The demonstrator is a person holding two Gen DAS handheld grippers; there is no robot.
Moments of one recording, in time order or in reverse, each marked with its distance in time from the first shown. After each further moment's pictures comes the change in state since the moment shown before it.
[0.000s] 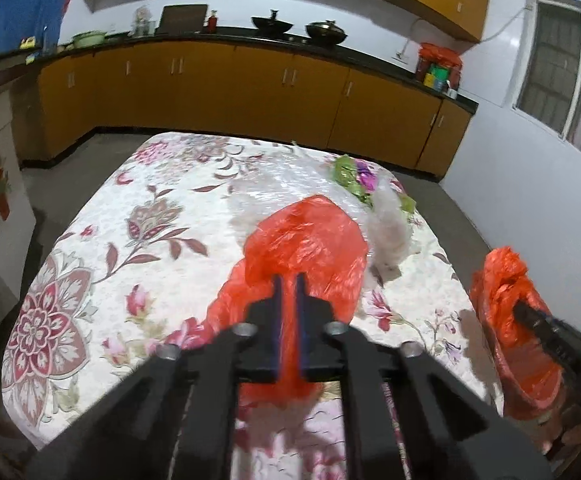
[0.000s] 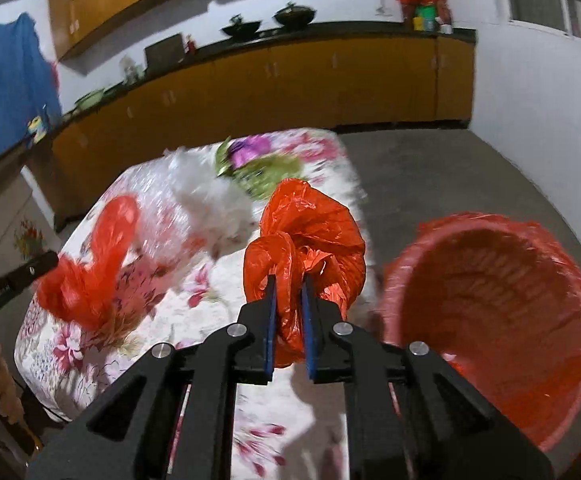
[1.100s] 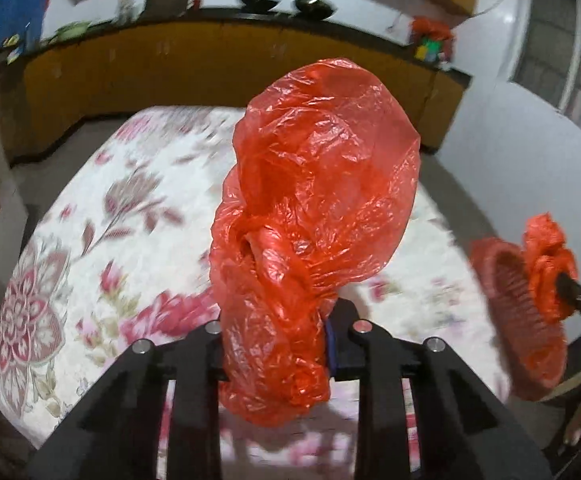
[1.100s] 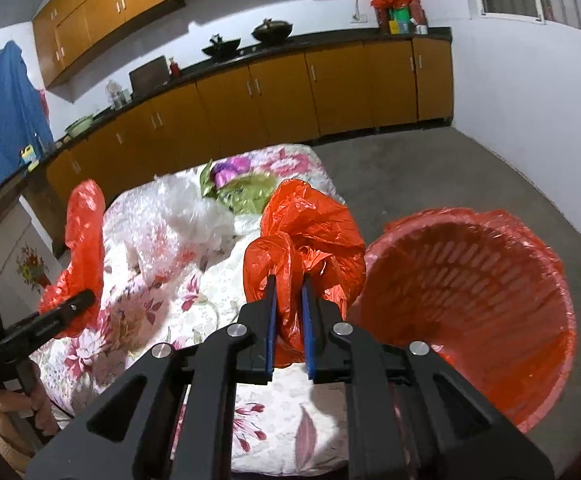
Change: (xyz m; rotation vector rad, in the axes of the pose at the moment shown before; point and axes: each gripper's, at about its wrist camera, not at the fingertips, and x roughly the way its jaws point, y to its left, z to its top) left arm 0.009 -0.018 -0.013 0.041 0.071 -0.049; right arm -0.038 -0.026 -0.001 0.069 -0.056 -0.011
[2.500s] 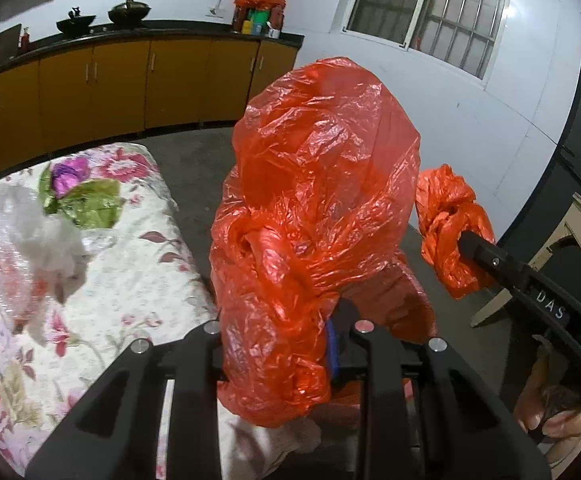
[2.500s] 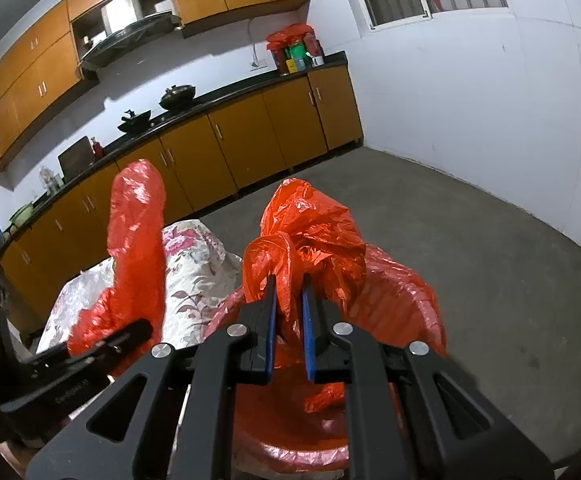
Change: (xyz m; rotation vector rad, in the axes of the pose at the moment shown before) left arm 0.023 -0.244 0.000 0.309 0.077 -0.453; right arm -0.067 -0.115 0.007 0.236 -0.162 -0.196
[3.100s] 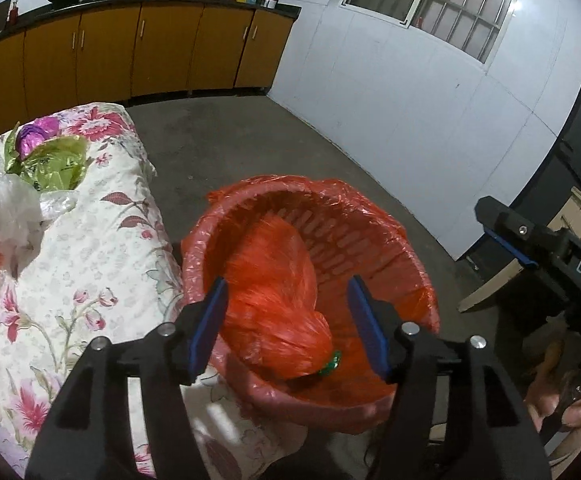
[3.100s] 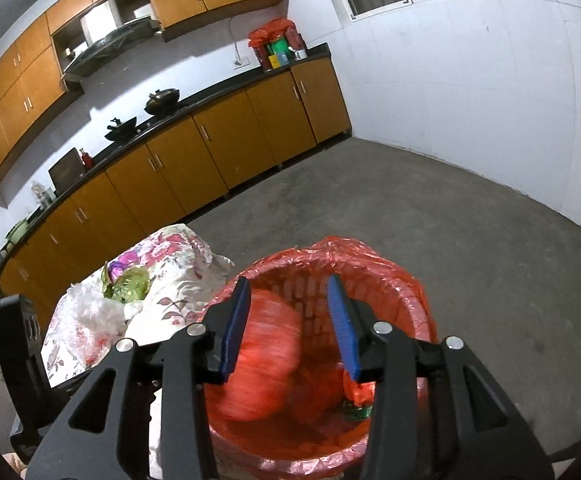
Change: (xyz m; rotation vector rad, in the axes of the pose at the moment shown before) left arm 0.043 0.007 -0.015 -0.032 0.095 -0.037; right arm 0.003 -0.022 -0.001 0.056 0.014 -0.024
